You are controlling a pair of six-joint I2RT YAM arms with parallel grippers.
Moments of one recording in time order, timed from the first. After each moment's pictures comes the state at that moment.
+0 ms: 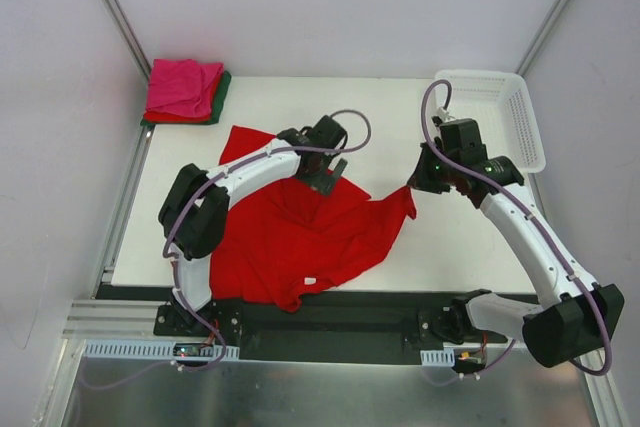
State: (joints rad) left arm -0.73 1.90 1.49 -0.78 -0.24 -0.14; right arm 0.36 1.18 1.13 -0.81 -0.08 0.45
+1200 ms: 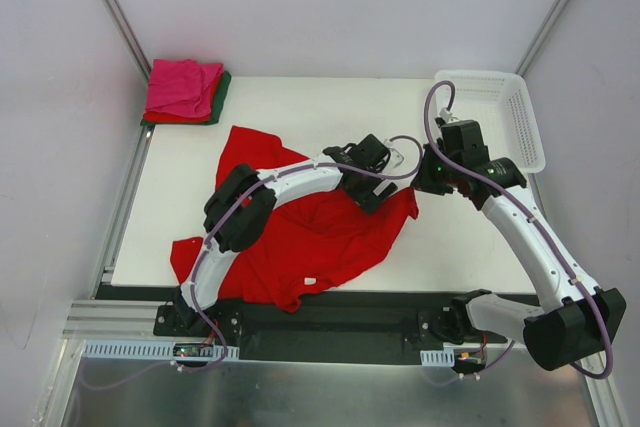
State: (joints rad) left arm -0.88 2.16 1.70 -0.58 0.02 0.01; right arm 0.36 1.16 1.13 -0.83 -0.05 0.45
